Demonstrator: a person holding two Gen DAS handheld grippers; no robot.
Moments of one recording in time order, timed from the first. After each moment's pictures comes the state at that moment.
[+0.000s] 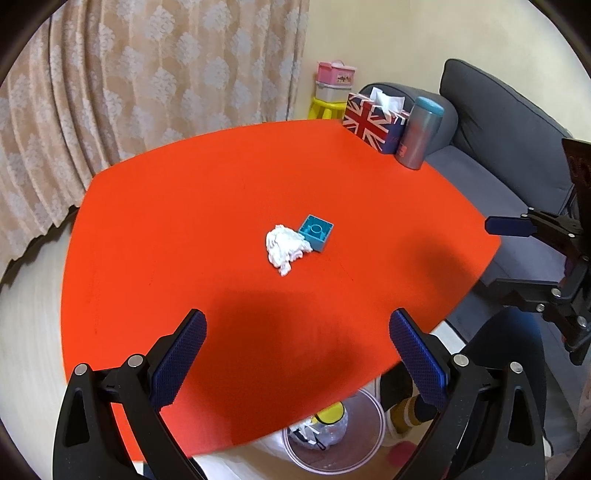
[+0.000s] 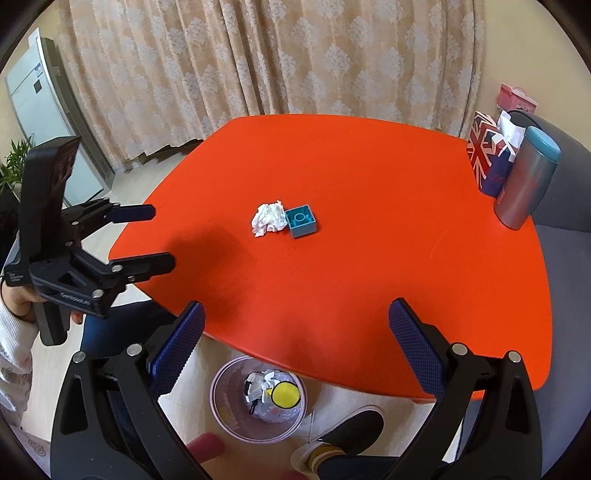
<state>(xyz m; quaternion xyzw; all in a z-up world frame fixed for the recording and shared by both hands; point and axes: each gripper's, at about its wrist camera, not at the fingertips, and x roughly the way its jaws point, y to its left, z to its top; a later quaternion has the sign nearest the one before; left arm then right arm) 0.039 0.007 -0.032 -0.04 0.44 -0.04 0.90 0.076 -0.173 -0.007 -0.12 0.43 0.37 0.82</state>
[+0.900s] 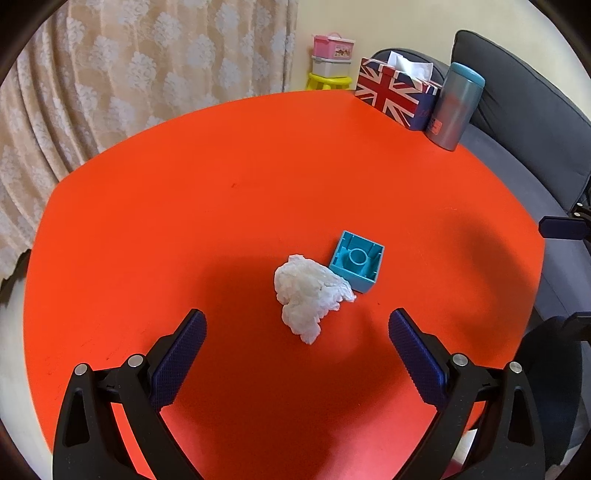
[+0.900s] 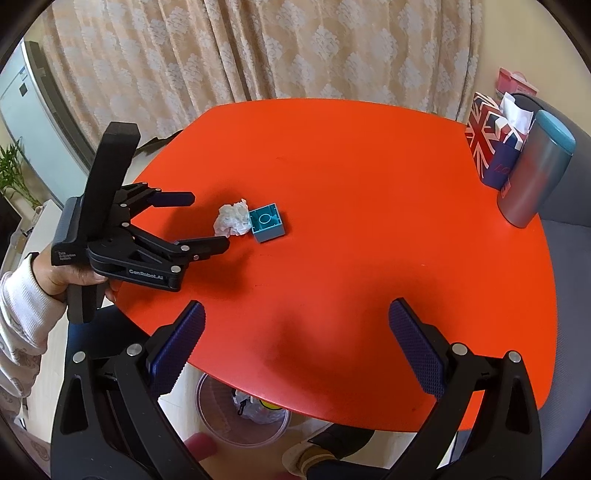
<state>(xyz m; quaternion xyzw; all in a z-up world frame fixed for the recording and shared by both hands) 0.129 0.017 -0.088 -0.01 0.47 -0.05 0.88 0.121 -0.169 -0.033 -0.12 0.46 0.35 0.81</state>
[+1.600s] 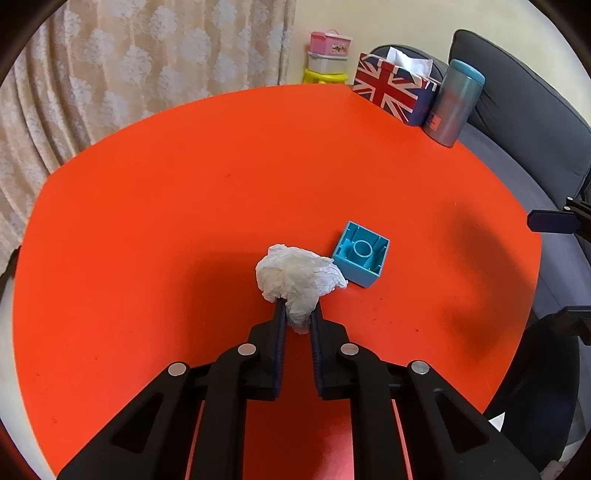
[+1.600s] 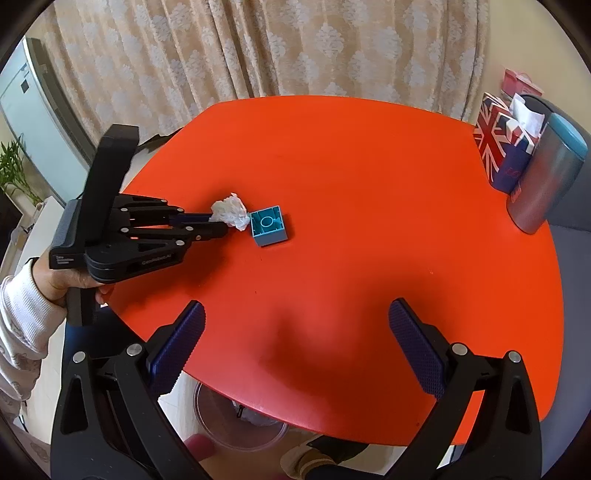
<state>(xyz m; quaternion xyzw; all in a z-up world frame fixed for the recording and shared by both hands) 0.131 0.020 -0.093 -0.02 0.48 -0.07 0.88 0.128 -0.159 -0.040 -0.13 0.46 0.36 0.80</state>
